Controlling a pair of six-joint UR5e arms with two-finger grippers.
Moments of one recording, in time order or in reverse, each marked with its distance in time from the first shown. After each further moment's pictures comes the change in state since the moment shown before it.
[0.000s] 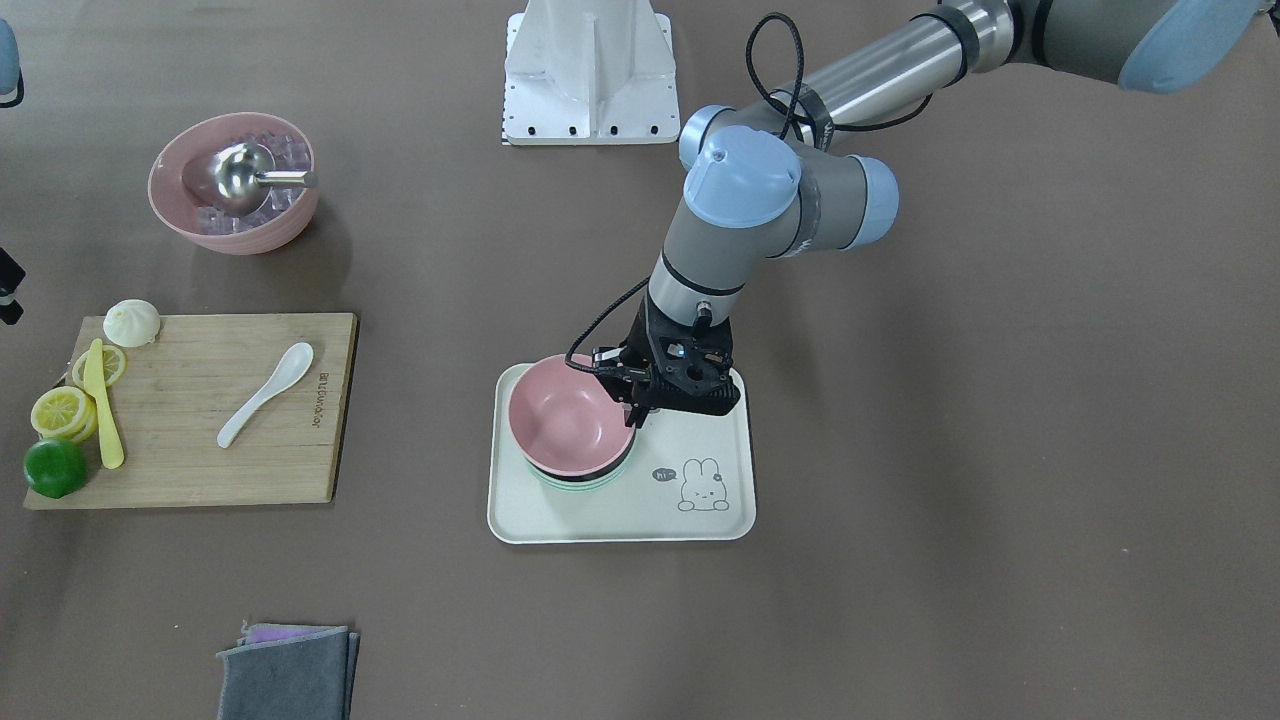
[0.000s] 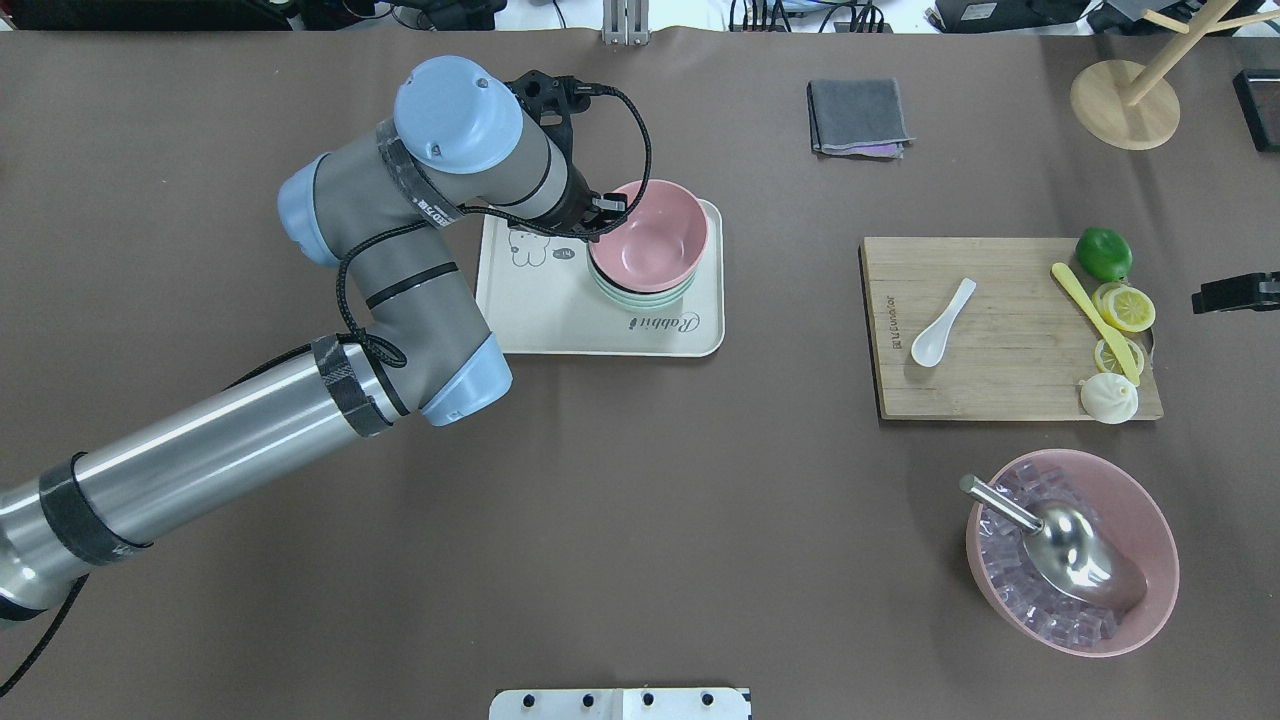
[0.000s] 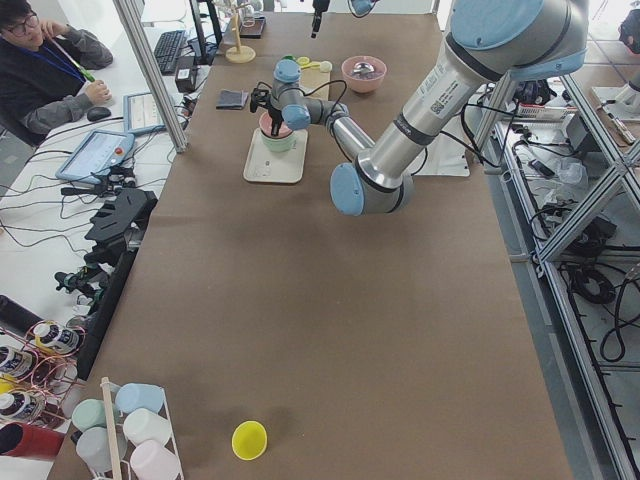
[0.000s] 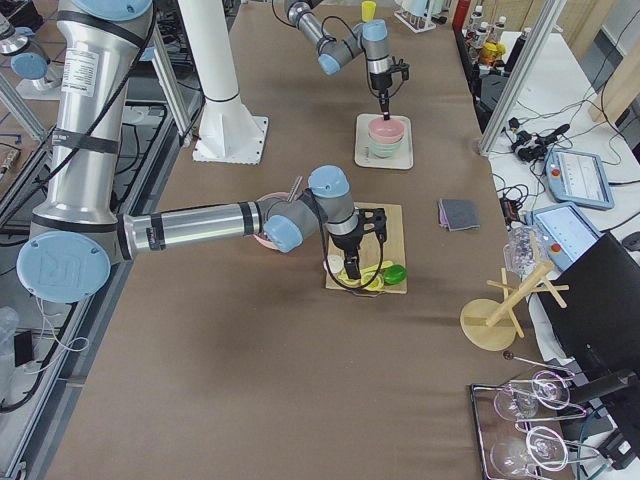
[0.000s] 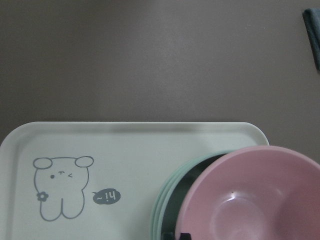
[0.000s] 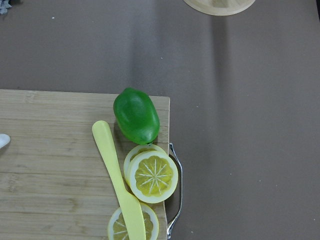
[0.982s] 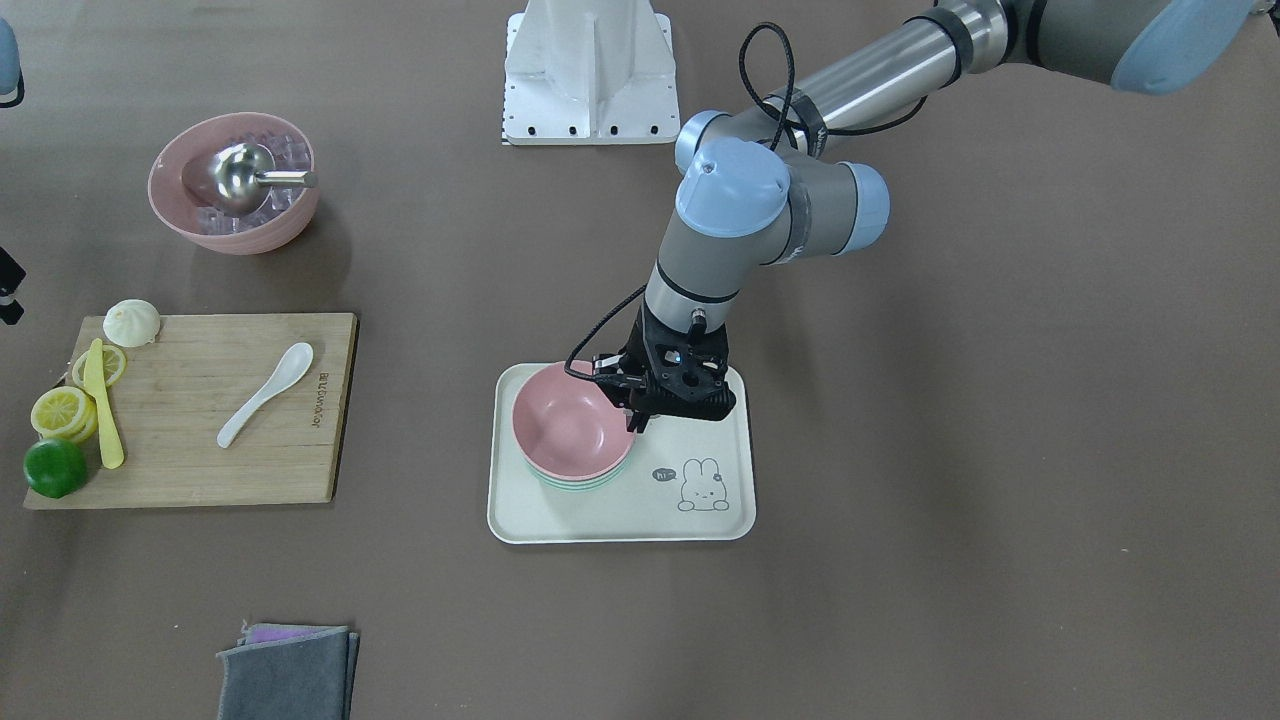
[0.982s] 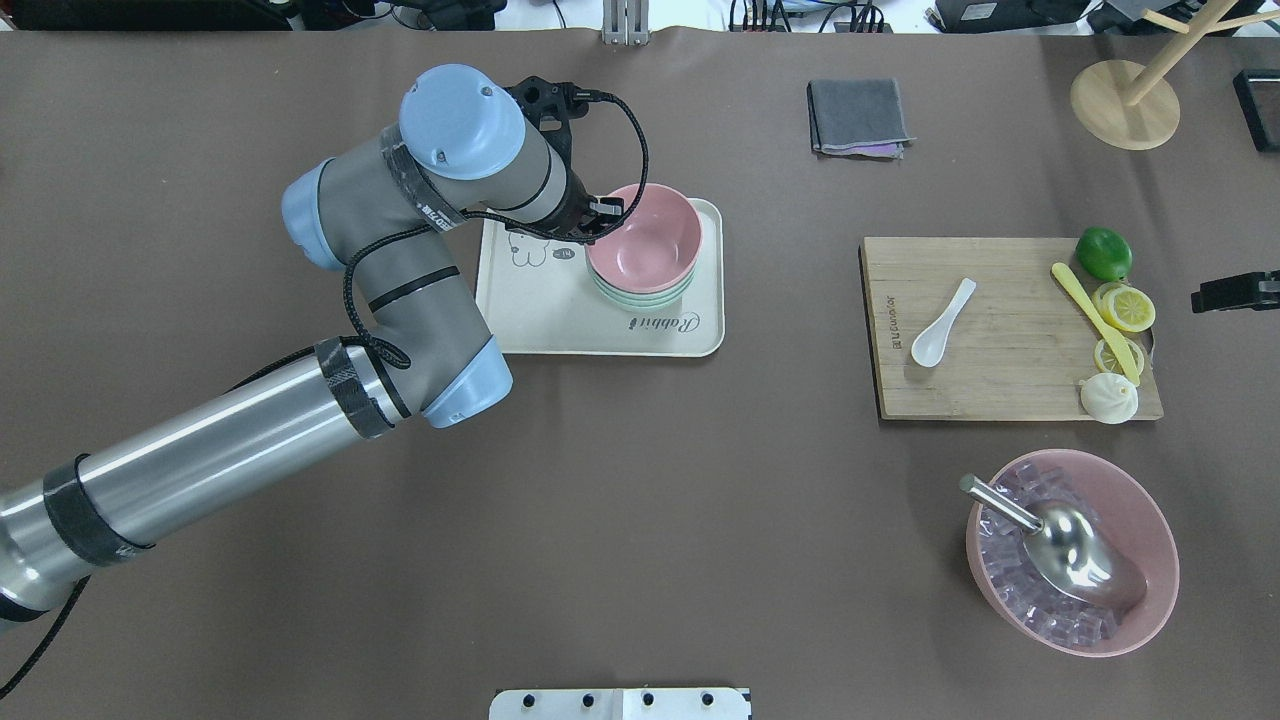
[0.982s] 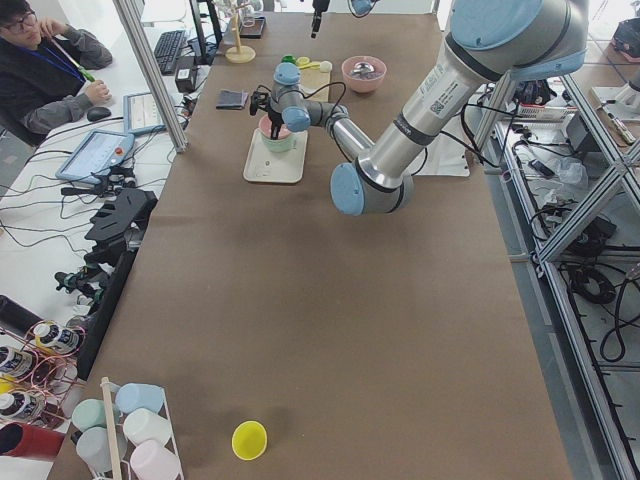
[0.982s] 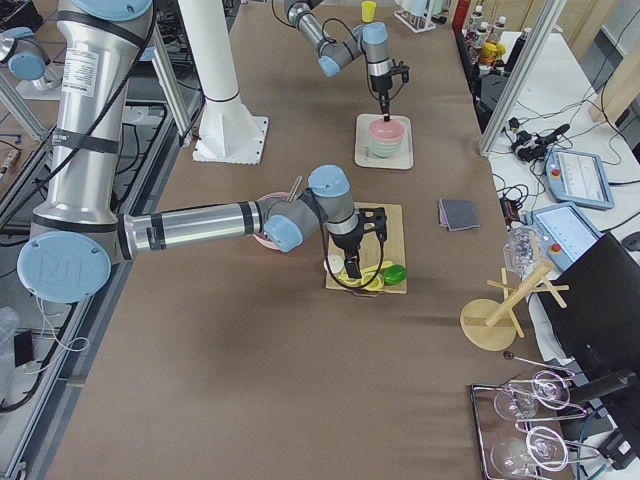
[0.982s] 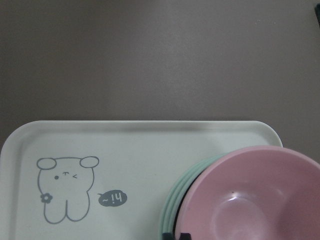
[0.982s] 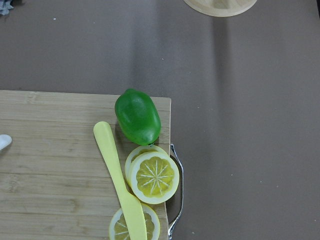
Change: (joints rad) left arm 0.003 0.001 0.016 0.001 0.013 0.014; right arm 0.000 0.001 0.001 0.000 0.000 0.000
